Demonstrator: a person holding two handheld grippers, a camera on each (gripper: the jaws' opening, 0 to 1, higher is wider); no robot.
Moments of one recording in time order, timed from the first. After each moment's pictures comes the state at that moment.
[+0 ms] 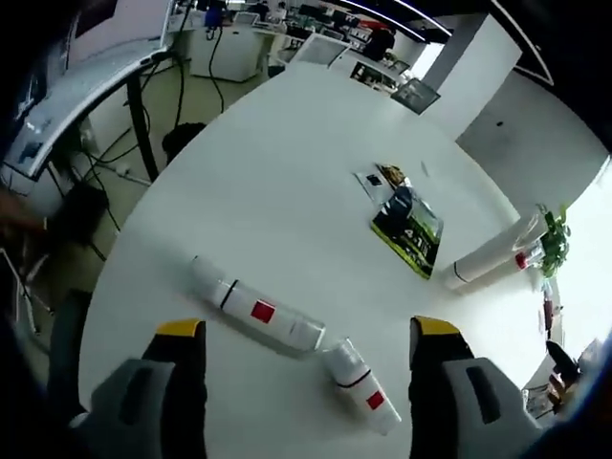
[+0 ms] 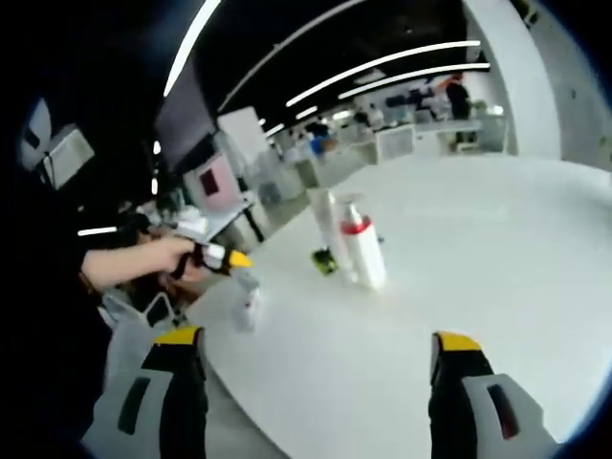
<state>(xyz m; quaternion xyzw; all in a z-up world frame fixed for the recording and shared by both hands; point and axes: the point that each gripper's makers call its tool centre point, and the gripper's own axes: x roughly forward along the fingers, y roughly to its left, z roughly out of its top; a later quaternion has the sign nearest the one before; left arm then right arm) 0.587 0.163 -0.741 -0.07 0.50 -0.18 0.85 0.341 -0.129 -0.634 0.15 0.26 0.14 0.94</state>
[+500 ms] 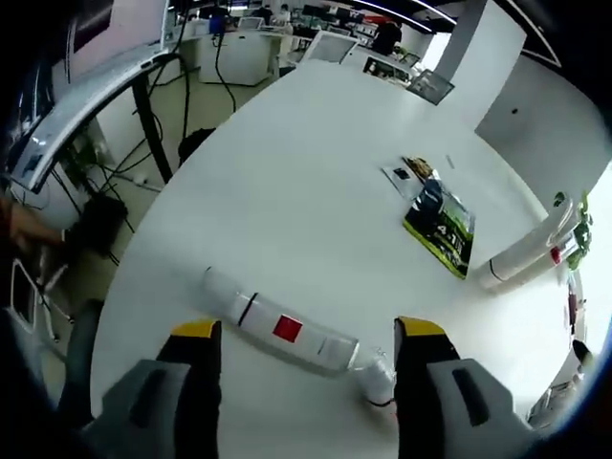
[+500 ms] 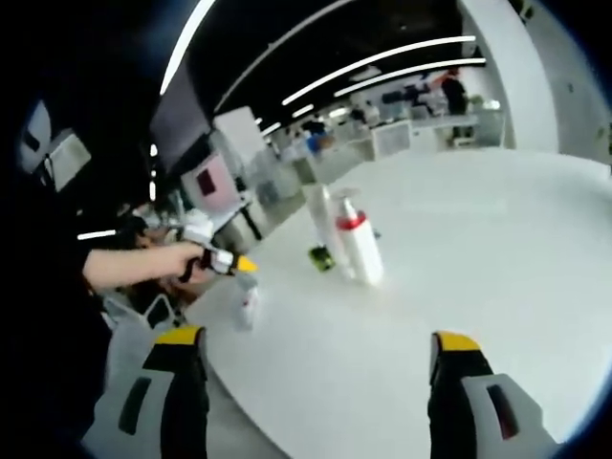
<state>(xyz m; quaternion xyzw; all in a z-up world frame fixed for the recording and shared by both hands) 0.605 0.175 -0.763 -0.02 0.49 -0.14 0.86 0.342 -0.131 -0.641 0.16 0.27 0.13 0.94</state>
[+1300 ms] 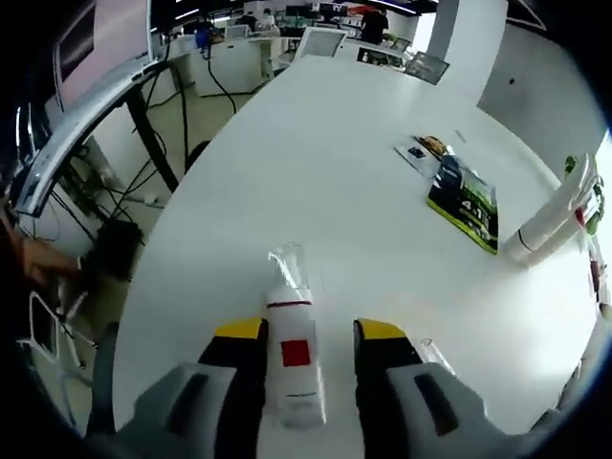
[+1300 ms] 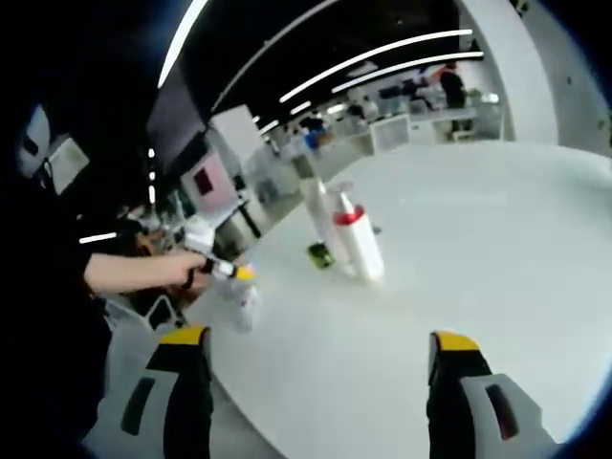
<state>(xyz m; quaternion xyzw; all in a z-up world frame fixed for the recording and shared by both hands) 0.607 0.195 -0.775 0.06 0.47 -0.15 0.87 0.349 -0.131 -0.648 0.17 0.28 0.14 0.93</state>
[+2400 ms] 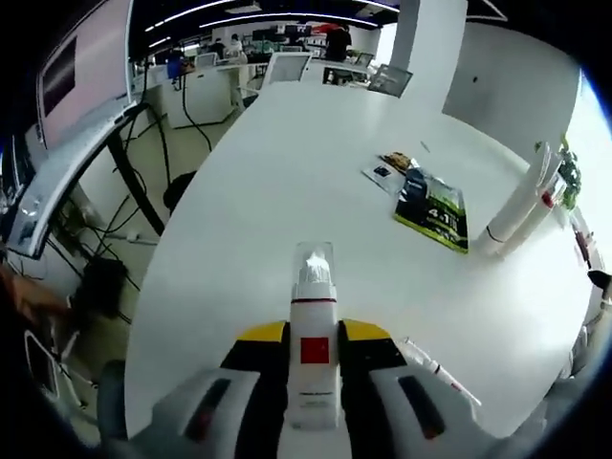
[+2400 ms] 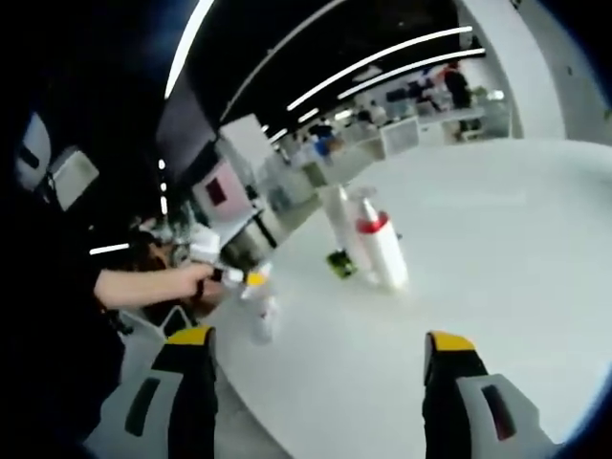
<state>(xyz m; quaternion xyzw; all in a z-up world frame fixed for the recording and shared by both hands) 0.606 0.180 -0.746 0.07 0.42 -0.23 0.88 0.362 -0.102 -0.637 0.20 0.26 0.16 0.93</state>
